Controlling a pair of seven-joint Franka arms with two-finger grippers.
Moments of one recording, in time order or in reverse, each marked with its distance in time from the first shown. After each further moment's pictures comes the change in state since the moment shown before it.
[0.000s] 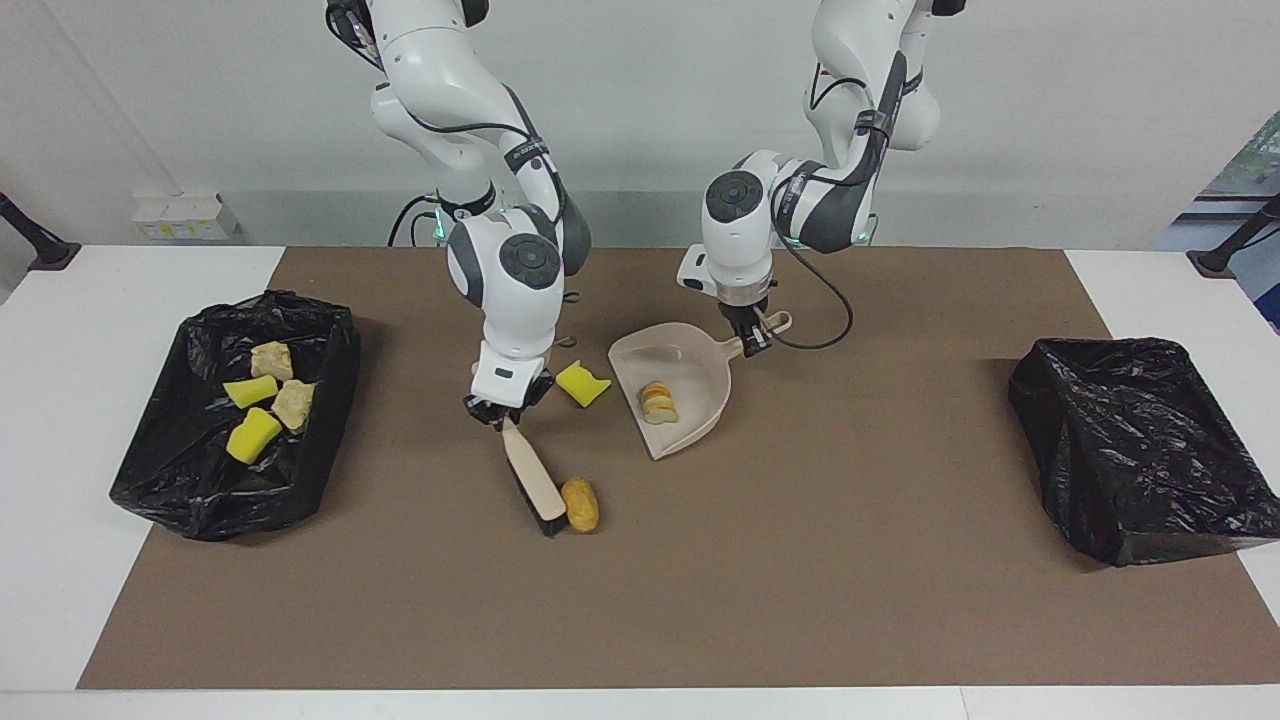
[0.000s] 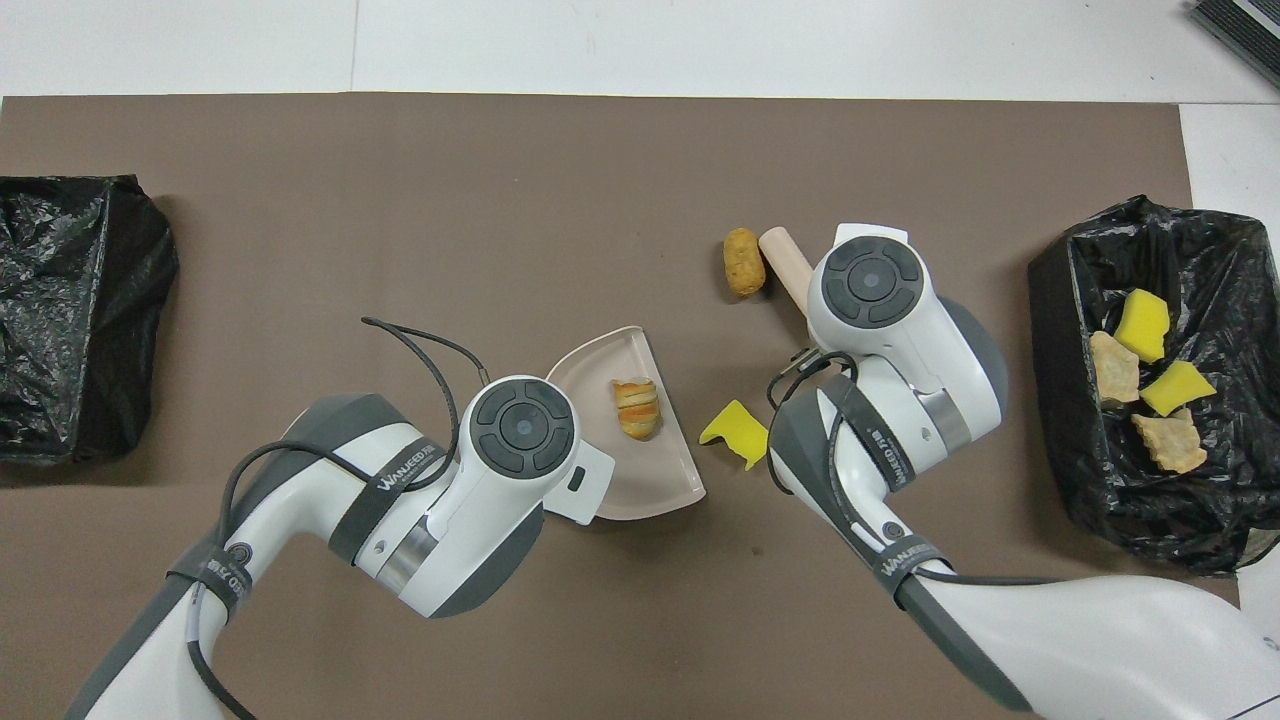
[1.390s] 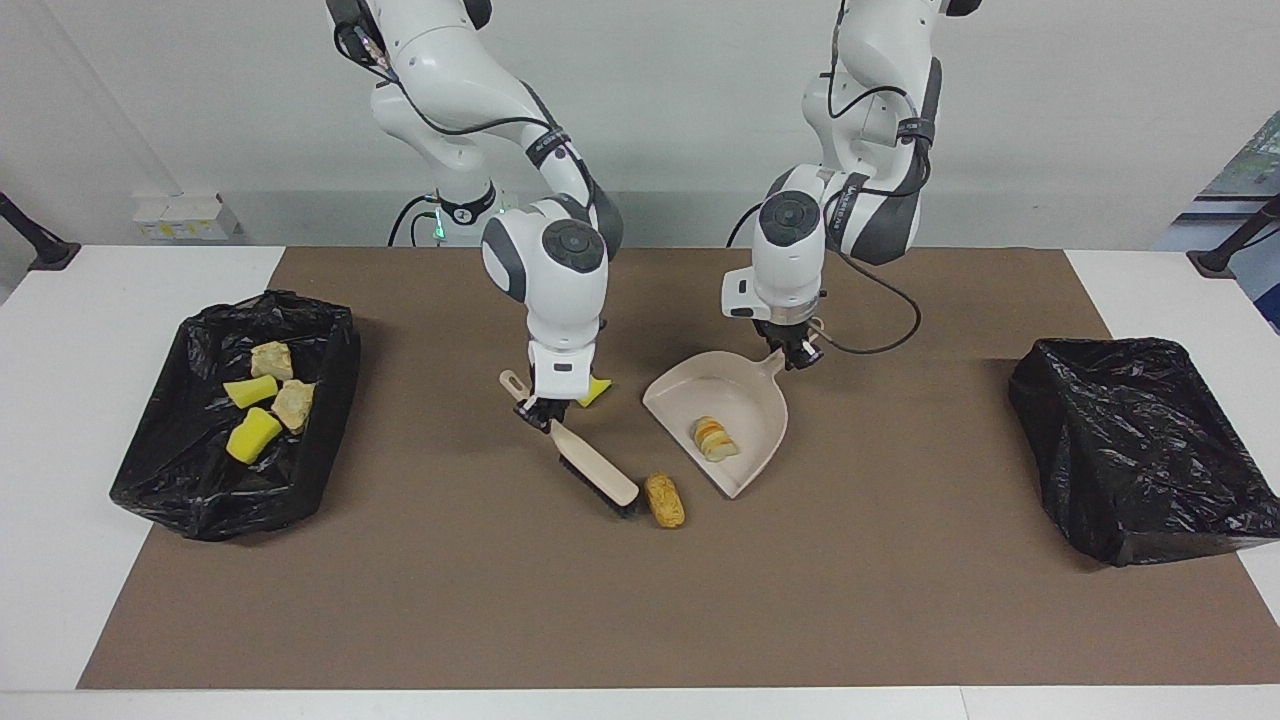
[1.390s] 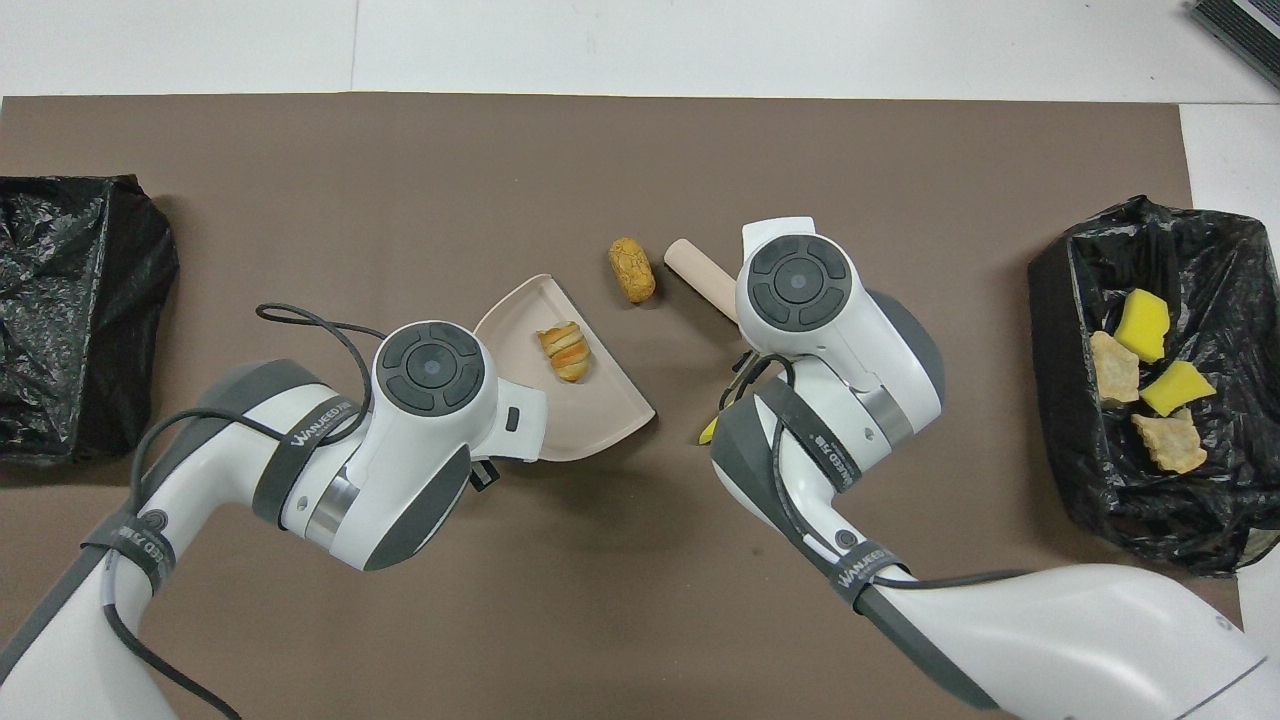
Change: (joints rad) left arm 0.114 0.005 0.021 0.011 0.000 -0.012 -0.151; right arm -0.072 0.119 0.134 0.173 -0.059 -0.030 -0.171
